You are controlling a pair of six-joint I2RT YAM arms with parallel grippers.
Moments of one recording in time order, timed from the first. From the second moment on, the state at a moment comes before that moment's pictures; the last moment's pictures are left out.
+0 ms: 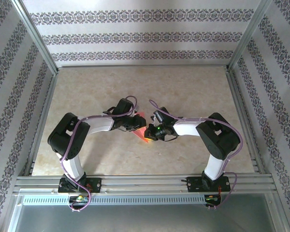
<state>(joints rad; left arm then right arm) -0.54 1.78 0.93 -0.03 0.53 -0.84 0.63 1.78 0.82 -0.08 -0.53 0.85</state>
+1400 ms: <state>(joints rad) -0.39 1.98 1.11 -0.20 0.64 -0.67 0.64 1.78 0.82 -0.12 -0.50 0.77</state>
